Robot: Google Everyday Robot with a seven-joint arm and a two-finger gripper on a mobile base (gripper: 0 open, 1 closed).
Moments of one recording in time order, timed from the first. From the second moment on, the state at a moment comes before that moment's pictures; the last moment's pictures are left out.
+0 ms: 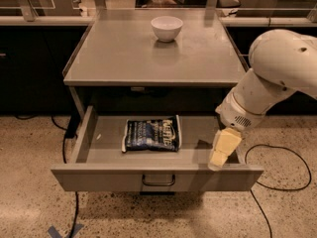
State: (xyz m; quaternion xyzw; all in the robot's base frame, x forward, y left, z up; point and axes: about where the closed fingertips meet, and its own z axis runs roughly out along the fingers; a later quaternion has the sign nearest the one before) arm 0.480 -0.162 0.779 -0.58 0.80 0.08 0.12
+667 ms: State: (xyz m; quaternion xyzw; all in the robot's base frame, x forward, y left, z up) arm 0.479 -0.141 0.755 -0.61 0.78 0.12 0.09
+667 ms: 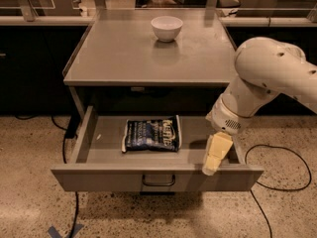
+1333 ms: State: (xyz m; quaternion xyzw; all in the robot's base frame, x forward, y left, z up) arm 0.491 -0.112 0.742 -0.62 0.77 0.12 0.10
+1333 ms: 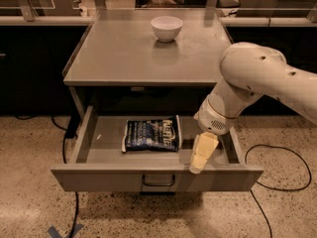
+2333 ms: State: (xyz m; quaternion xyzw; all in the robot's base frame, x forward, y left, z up) arm 0.514 -0.083 0.711 -0.66 0.73 0.16 0.09
